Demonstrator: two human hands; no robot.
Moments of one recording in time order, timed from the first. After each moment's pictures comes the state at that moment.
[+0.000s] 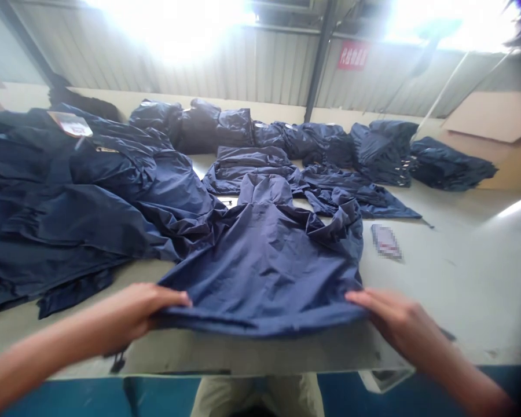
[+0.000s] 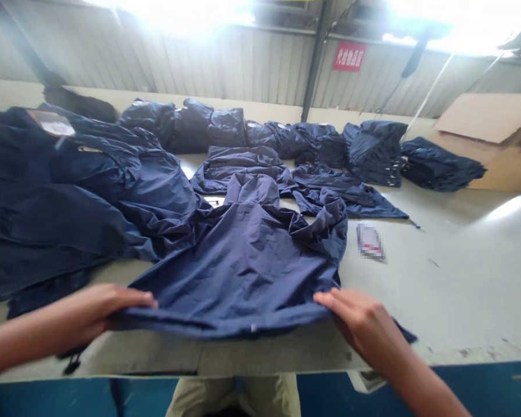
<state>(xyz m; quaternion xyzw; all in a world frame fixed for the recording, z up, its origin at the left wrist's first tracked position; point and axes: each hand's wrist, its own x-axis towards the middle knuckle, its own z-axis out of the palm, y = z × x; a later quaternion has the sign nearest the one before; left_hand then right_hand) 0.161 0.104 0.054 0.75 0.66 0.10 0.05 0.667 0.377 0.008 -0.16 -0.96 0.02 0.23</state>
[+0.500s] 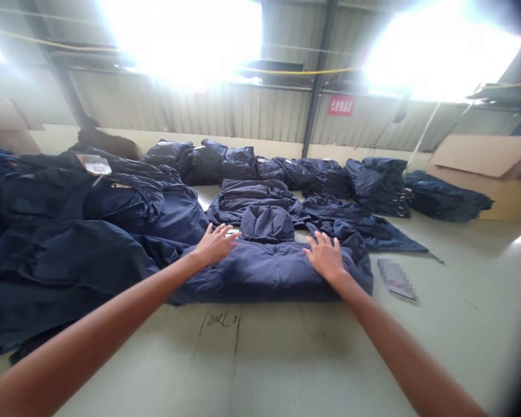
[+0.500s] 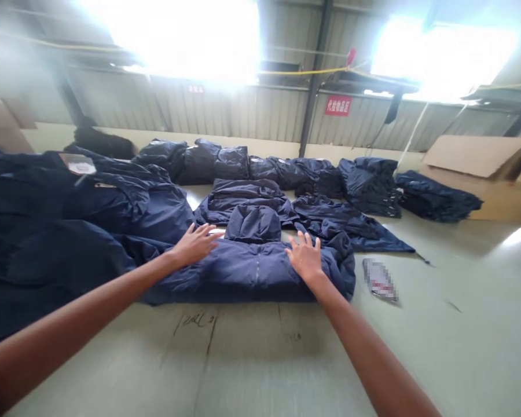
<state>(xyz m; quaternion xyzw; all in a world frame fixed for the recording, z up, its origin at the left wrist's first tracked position) 0.107 0.353 0.036 0.66 0.73 0.01 -0.15 0.454 0.533 0.008 -0.43 -0.88 -0.12 0.13</state>
